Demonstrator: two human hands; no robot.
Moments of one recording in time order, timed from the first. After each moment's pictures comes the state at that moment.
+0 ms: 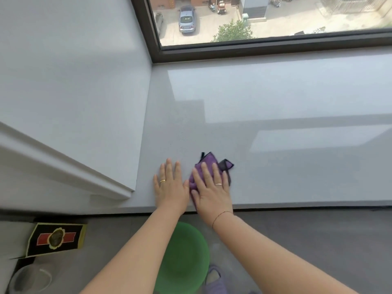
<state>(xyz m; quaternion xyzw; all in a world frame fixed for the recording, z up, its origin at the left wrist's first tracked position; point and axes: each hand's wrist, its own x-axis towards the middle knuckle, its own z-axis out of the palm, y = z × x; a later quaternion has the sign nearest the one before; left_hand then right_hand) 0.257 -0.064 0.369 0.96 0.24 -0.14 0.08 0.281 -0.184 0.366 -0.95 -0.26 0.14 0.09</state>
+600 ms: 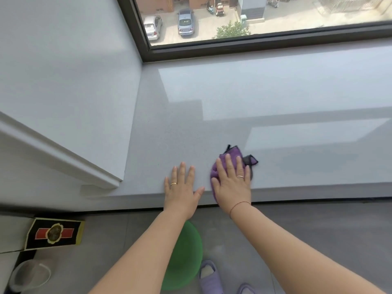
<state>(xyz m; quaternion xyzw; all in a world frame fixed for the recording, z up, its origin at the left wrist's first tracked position) 0.234 -0.135 0.374 0.96 0.17 -0.19 0.10 0.294 -0.271 0.365 -0.98 -0.15 0.12 0.08</state>
